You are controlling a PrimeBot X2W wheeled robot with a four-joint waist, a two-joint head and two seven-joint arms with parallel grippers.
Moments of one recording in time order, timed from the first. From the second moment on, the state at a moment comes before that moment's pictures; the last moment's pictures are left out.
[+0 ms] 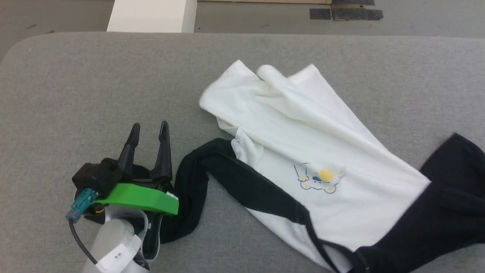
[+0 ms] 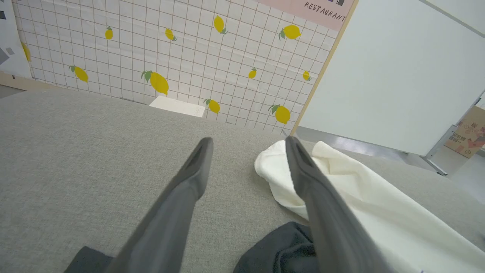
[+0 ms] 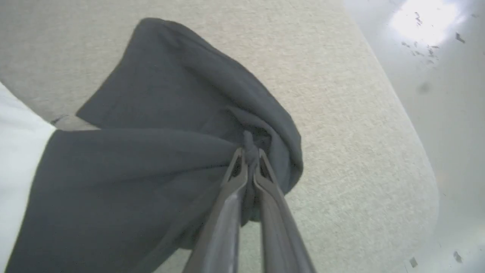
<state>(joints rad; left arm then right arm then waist) -0.22 0.11 -0.11 0.14 -0.41 -0.09 -0.26 0.00 -0.05 -0.59 -0.07 0.03 0.13 0.55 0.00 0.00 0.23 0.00</state>
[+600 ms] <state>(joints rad) -0.21 0.10 -0.12 0.15 -0.40 -0.09 -0.26 -0.01 -0.05 0.03 -0.12 0.24 0.13 0.33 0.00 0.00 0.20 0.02</state>
